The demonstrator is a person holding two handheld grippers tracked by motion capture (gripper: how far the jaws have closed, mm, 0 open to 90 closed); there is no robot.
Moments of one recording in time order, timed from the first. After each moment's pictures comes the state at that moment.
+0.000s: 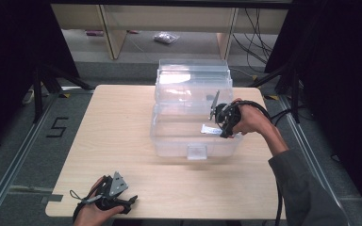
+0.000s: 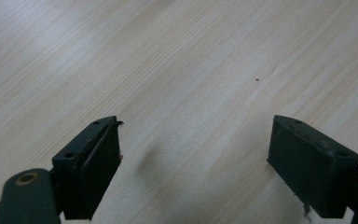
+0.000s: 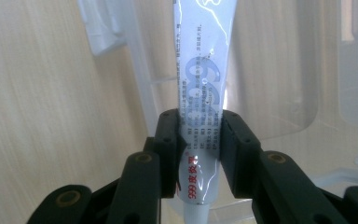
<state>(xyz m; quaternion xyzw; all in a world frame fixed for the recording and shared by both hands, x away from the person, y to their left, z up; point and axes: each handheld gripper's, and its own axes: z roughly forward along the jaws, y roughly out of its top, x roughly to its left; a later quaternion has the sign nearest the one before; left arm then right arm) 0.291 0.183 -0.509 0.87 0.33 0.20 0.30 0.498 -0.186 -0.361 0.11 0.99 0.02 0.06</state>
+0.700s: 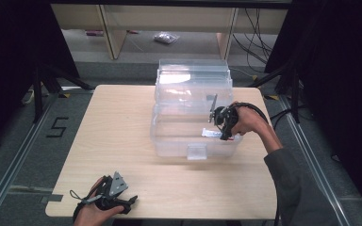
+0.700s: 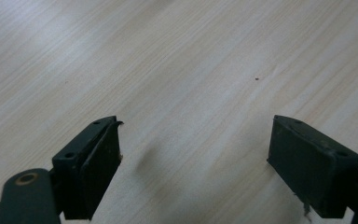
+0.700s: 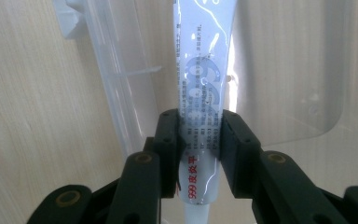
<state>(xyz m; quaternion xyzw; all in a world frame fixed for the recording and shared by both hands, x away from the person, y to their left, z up) 0.292 0.184 -0.509 0.87 0.33 0.20 0.30 0.516 -0.189 -0.390 0.11 0.99 0.00 0.03</state>
